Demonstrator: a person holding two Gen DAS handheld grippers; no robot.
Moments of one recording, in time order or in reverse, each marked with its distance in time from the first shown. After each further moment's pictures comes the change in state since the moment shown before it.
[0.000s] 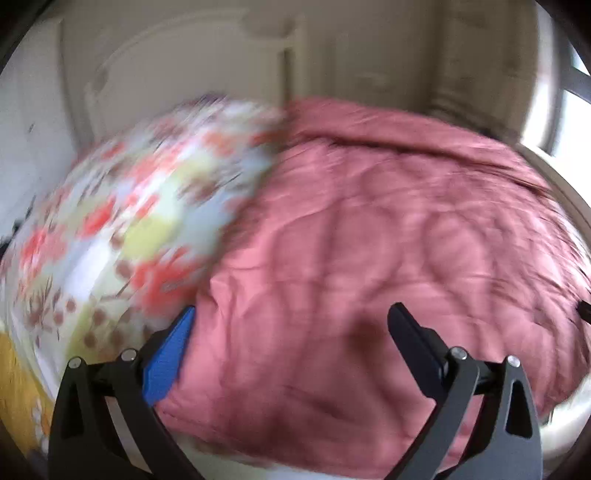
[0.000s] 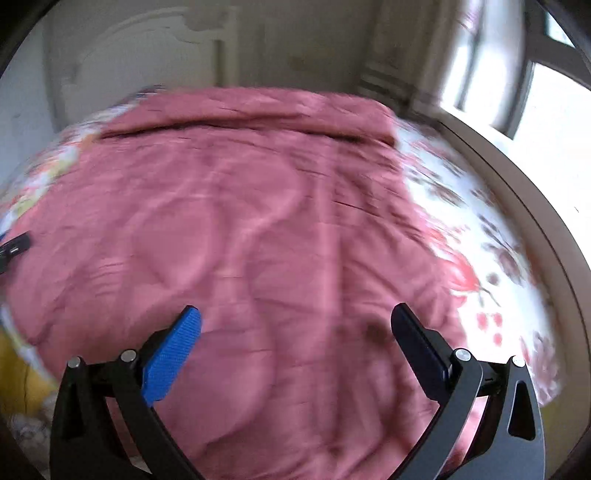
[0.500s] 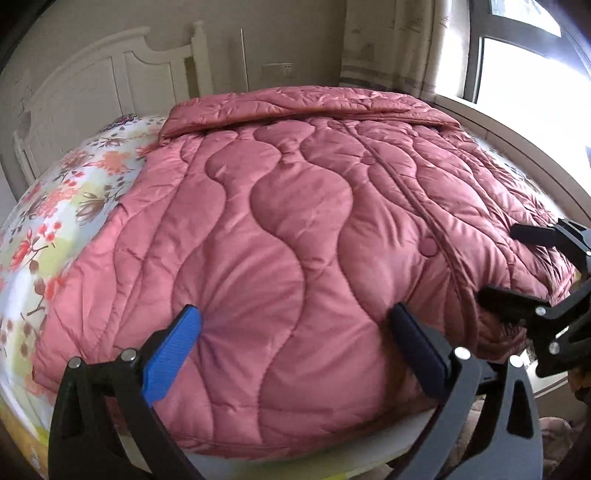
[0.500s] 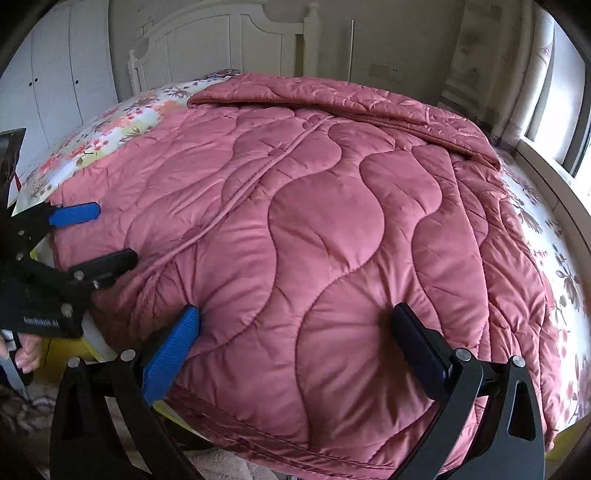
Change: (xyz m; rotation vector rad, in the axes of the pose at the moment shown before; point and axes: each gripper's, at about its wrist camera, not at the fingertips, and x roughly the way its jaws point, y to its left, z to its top) left arm 0.004 -0.062 -0.031 0.183 0.037 -0.201; right arm 0.009 0.065 -0.011 -0.137 0.012 0.150
